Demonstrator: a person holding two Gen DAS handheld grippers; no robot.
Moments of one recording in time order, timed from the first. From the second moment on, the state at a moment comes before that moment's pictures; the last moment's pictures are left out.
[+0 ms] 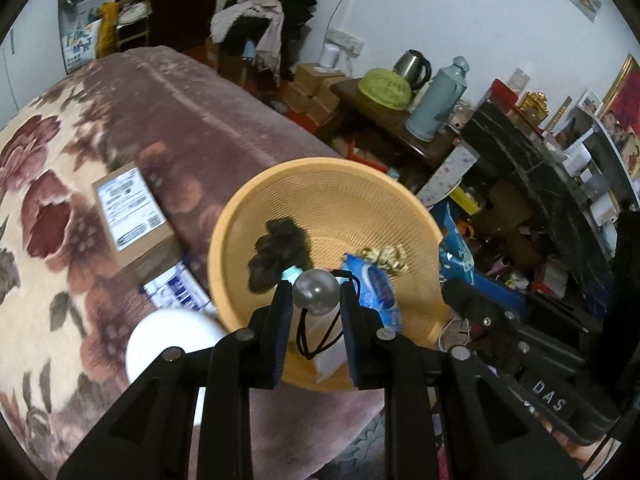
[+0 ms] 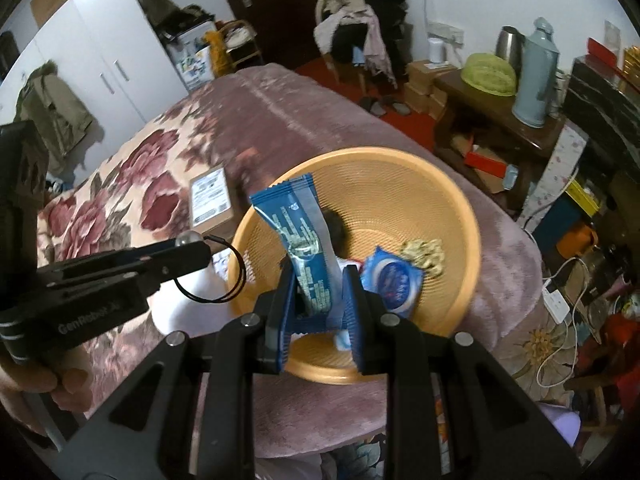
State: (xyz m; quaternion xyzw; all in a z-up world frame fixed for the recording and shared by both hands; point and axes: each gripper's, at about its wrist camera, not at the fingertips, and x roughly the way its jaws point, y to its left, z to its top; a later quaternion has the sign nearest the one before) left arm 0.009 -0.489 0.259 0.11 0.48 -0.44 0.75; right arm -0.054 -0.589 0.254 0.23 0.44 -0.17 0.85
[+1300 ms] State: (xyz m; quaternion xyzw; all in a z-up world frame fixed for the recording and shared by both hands) left arm -0.008 -0.415 0.225 0.10 0.48 -0.38 0.78; right arm -0.087 -0.561 0.225 0.25 0.46 -0.20 0.83
